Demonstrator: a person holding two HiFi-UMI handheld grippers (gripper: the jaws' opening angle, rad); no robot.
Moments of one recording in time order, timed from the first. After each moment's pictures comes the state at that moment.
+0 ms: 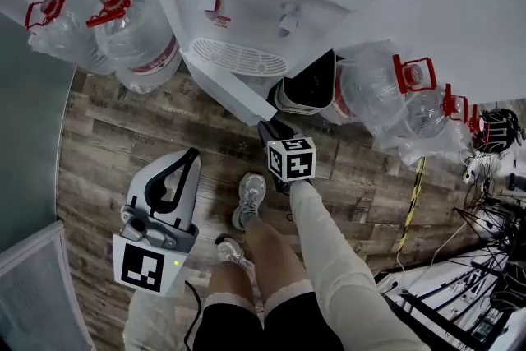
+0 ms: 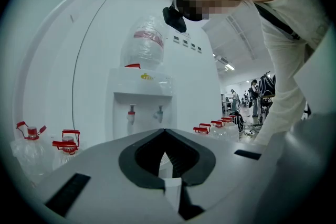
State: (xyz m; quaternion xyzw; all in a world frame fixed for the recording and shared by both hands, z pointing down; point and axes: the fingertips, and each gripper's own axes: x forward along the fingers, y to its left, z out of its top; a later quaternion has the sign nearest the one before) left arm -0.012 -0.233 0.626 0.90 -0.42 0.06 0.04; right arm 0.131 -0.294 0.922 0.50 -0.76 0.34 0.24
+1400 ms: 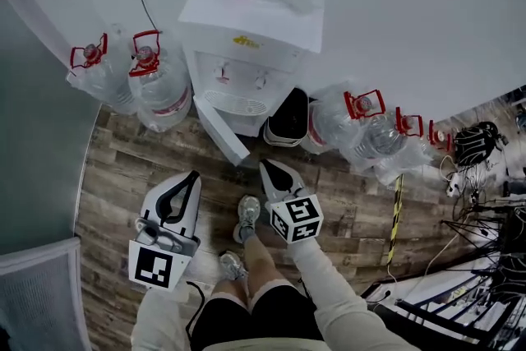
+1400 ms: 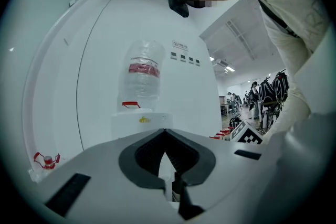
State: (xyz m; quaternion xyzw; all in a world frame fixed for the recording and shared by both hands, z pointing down) left arm -0.037 -0.166 0.439 0.90 -0.43 0.04 0.02; right arm 0.097 -0.200 0.595 0.50 -0.84 0.19 0.11
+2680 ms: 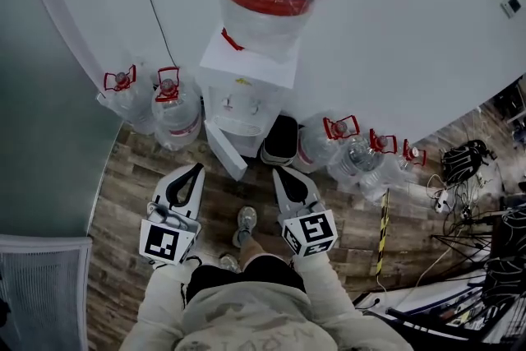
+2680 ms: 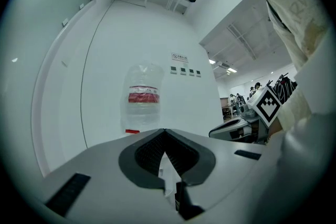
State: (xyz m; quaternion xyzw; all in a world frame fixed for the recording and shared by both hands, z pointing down) left arm -0.043 -0.111 0.268 0.89 -0.45 0.03 -0.03; right arm 0.112 -0.116 0.322 0.51 -0.86 0.07 0.06
